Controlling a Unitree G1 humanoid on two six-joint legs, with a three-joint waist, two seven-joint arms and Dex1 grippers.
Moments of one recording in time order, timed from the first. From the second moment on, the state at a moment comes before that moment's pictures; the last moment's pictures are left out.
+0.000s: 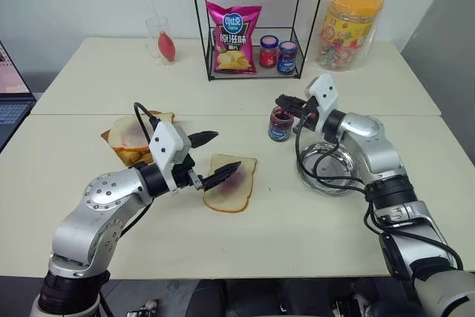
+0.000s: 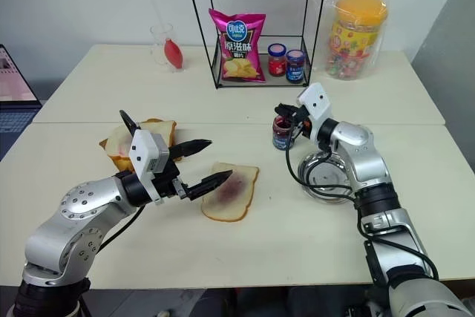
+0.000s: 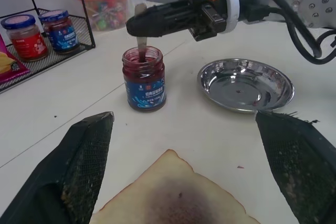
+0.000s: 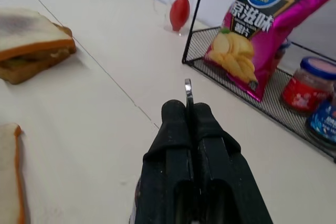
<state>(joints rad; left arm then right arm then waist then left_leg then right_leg) -0.18 0.63 0.08 -0.51 -0.55 0.53 -0.71 -0.79 -0.36 0.11 0.41 0.16 0.14 0.71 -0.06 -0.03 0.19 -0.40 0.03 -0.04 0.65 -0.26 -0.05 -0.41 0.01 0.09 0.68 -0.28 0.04</state>
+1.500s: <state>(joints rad) -0.21 0.63 0.05 -0.46 -0.51 0.52 -0.73 -0.90 -0.22 -0.32 0.45 0.55 0.75 0.42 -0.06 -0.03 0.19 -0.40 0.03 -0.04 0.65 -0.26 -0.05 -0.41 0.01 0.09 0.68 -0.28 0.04</state>
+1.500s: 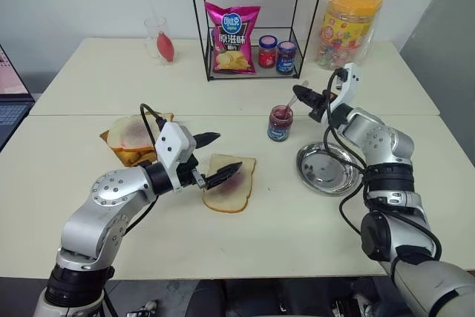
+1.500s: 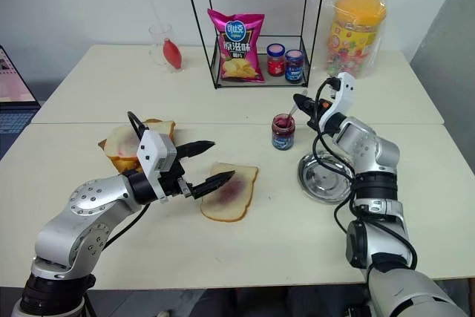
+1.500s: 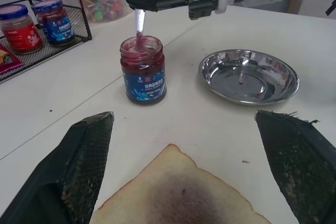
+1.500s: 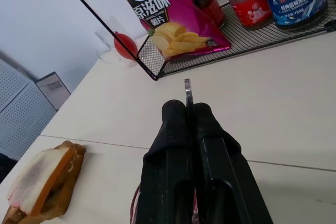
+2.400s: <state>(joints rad) -0.22 0.61 0.03 -0.46 -0.49 0.50 -0.74 -0.93 -0.20 -0.44 0.46 0.70 0.89 0.28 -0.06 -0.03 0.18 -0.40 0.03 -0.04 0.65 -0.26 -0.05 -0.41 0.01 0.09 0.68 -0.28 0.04</state>
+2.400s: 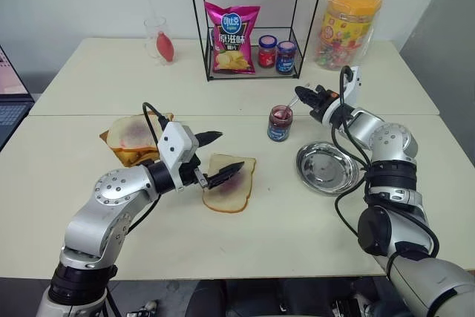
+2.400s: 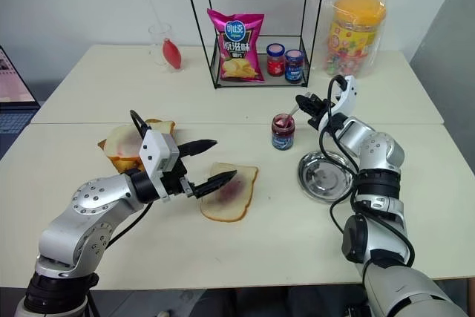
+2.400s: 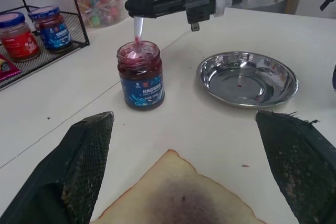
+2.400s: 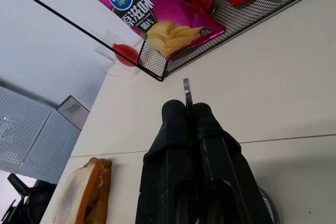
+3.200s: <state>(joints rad) -0.24 0.61 0.03 -0.43 -0.47 0.49 -0.75 -0.96 -0.20 -0.52 0.46 0.78 0.91 0.20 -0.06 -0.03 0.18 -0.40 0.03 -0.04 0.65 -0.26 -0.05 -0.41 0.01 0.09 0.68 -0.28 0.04</state>
